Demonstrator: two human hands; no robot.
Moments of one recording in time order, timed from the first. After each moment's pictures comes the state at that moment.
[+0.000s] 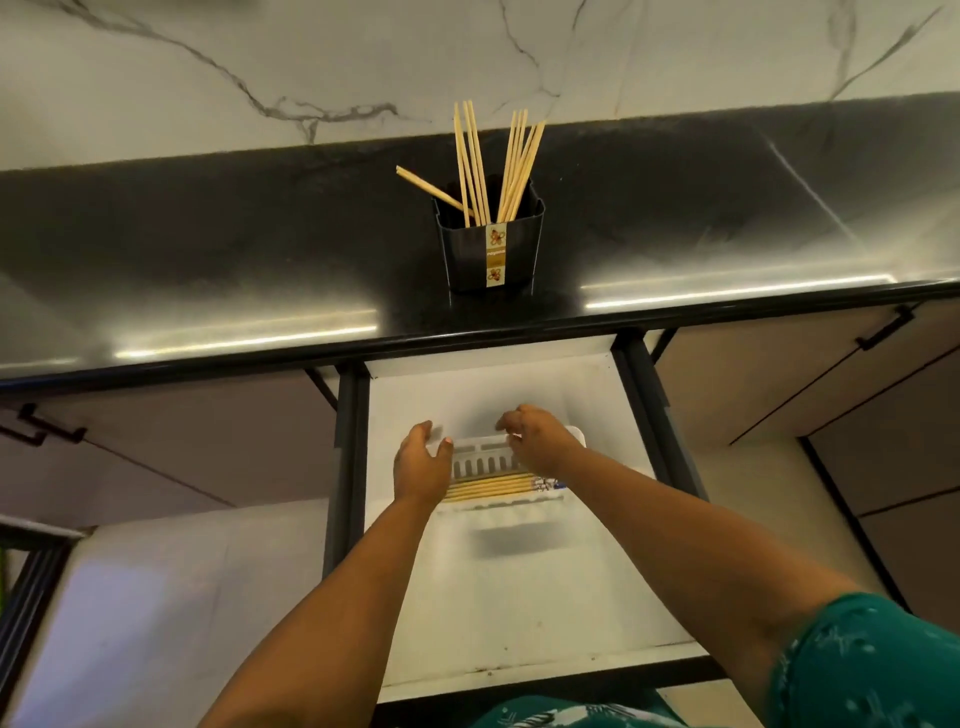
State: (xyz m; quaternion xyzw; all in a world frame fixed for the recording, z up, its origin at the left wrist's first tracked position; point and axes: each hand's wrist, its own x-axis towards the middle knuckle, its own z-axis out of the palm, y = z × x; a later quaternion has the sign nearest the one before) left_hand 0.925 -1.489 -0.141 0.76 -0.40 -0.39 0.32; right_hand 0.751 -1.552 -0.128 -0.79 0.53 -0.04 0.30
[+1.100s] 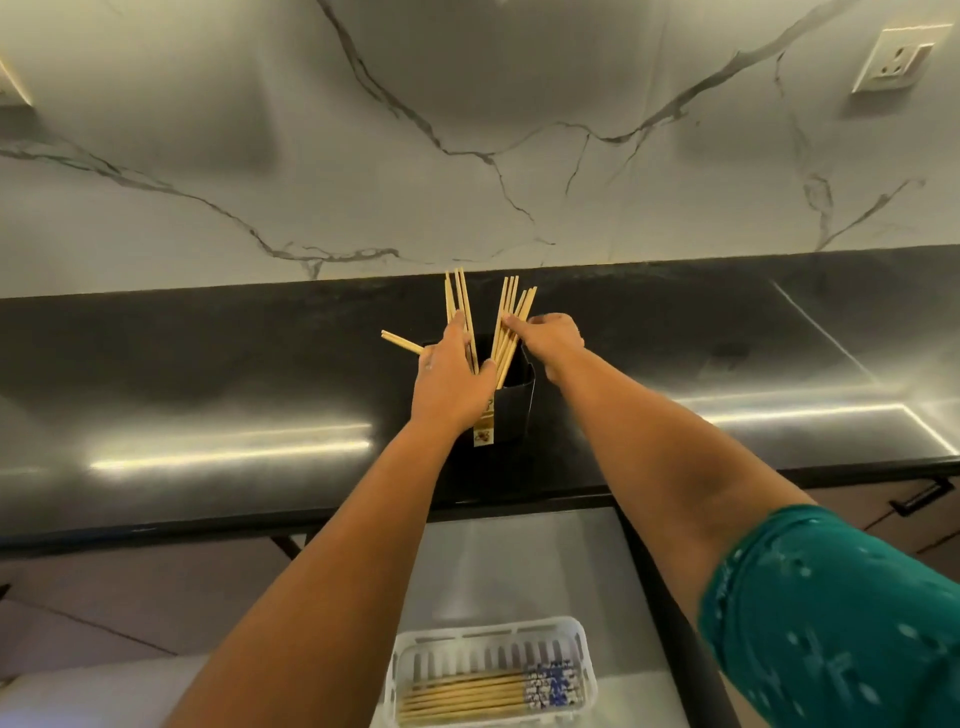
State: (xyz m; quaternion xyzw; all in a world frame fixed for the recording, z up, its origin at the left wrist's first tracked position) left_hand 0.890 -1.728 0.051 0.68 -0.59 -0.21 0.39; right_hand 0.763 -1.854 0.026 -0.51 0.68 -0.32 0.40
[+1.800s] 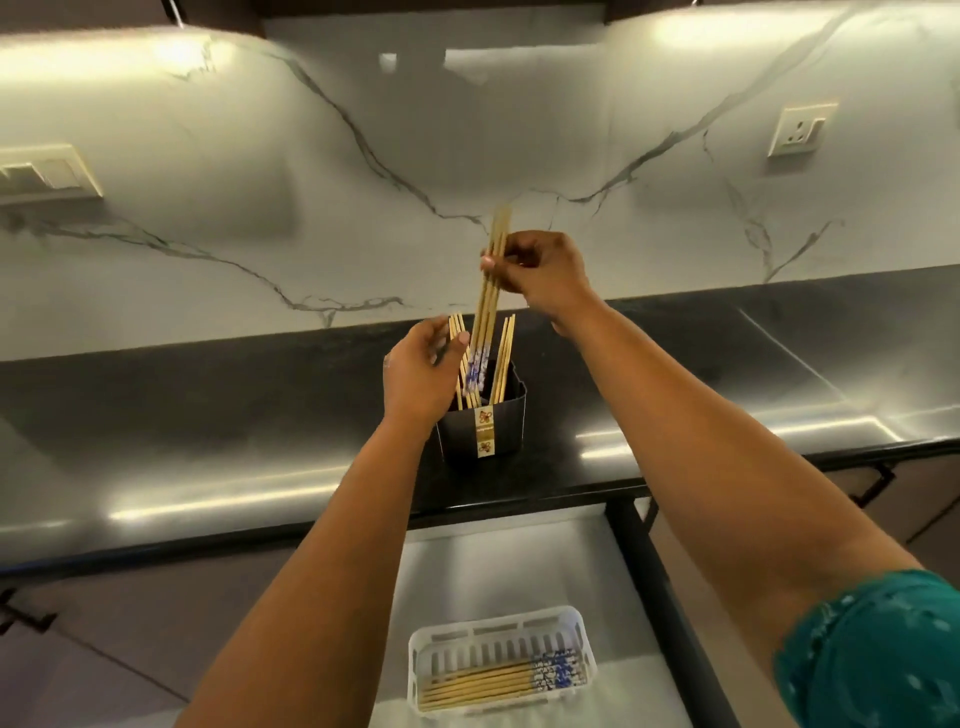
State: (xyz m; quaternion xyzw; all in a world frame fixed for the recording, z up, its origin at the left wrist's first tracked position) left_hand 0.901 -1.647 0.136 0.60 -0.54 -0.23 0.55; right_hand 0.753 -1.734 0.200 -0.69 0.39 -0.50 0.35
